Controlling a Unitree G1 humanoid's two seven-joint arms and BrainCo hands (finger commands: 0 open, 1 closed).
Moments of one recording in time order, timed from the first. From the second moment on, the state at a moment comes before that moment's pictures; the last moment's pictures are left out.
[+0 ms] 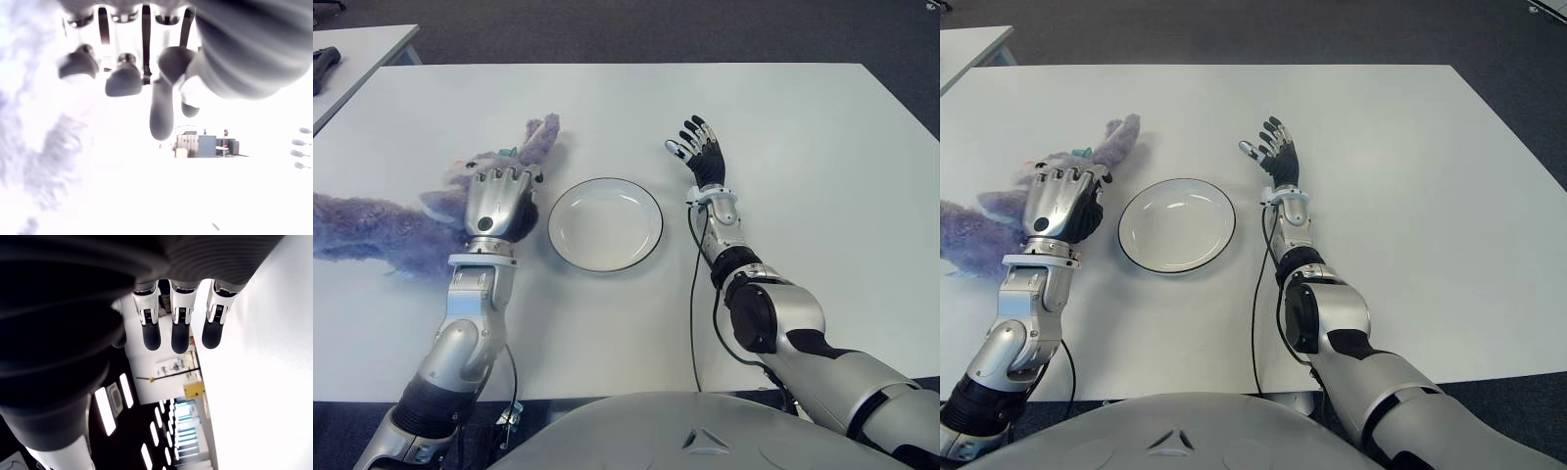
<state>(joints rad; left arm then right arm) 0.11 0.54 -0.23 -0.43 1.09 0.35 0.09 -0.76 0.07 -0.30 1.23 0.06 -0.55 0.04</state>
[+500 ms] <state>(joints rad) 0.11 0.52 -0.22 -0.43 1.10 0.29 0.09 -0.76 0.07 -0.30 1.23 0.06 -0.55 0.04</state>
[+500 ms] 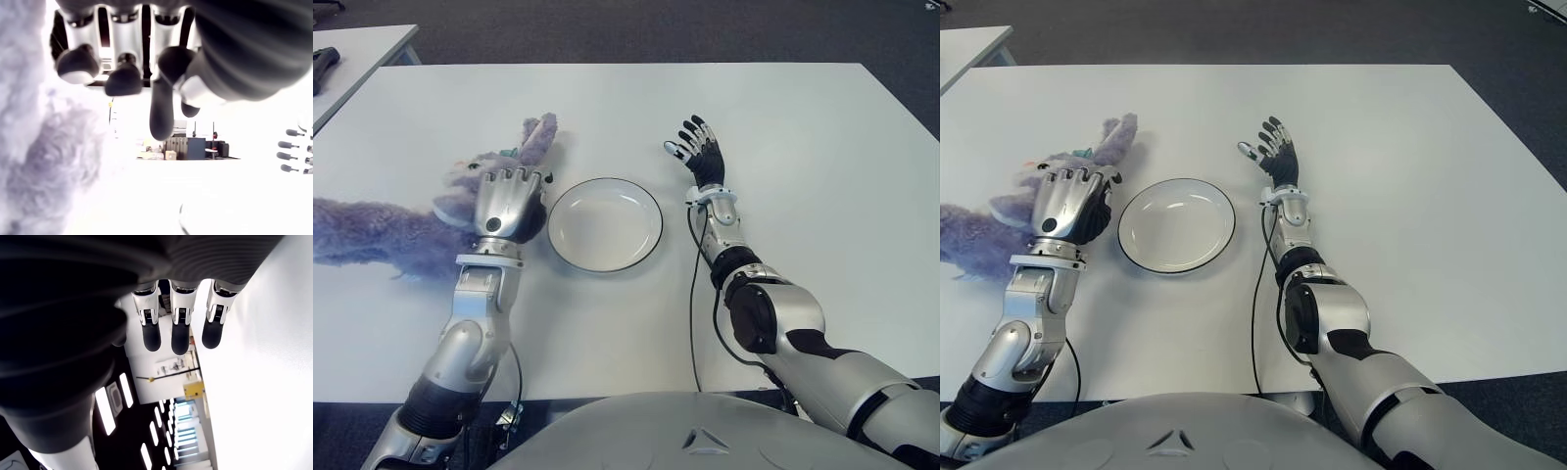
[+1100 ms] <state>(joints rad) 0.11 0.51 -0.22 -0.43 1.12 0.23 0.11 -0.76 0.07 -0.29 1.23 0.06 -0.55 0.04</state>
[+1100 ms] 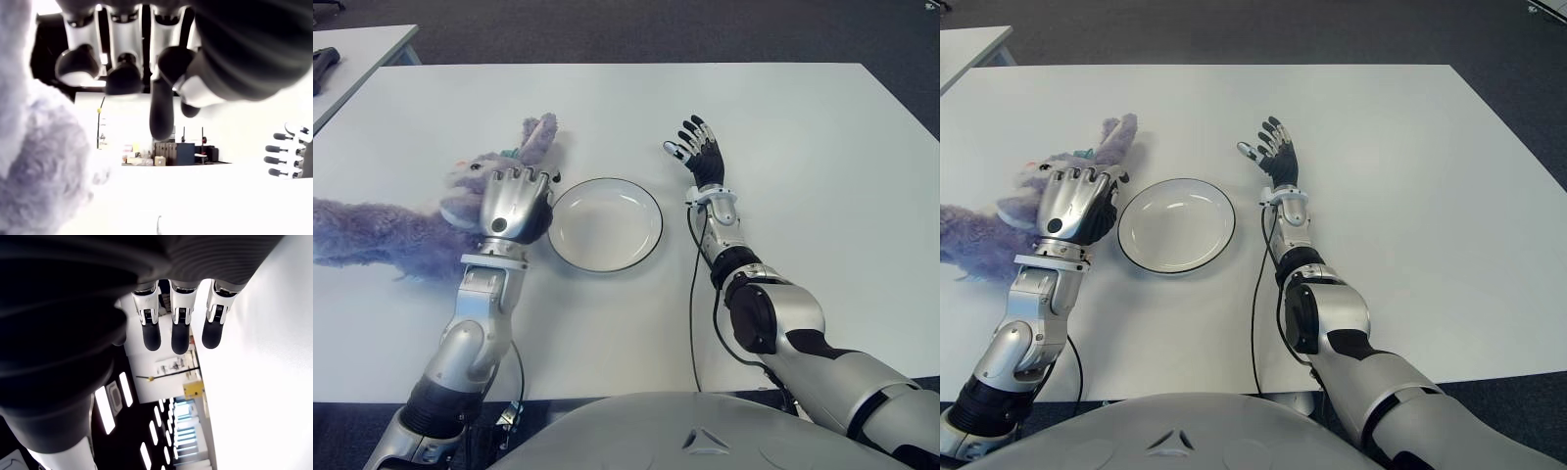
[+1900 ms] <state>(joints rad) 0.09 0.48 -0.21 -0.39 1.16 0.13 0.35 -0.76 0.07 -0.29 1.23 0.06 -0.55 0.04</state>
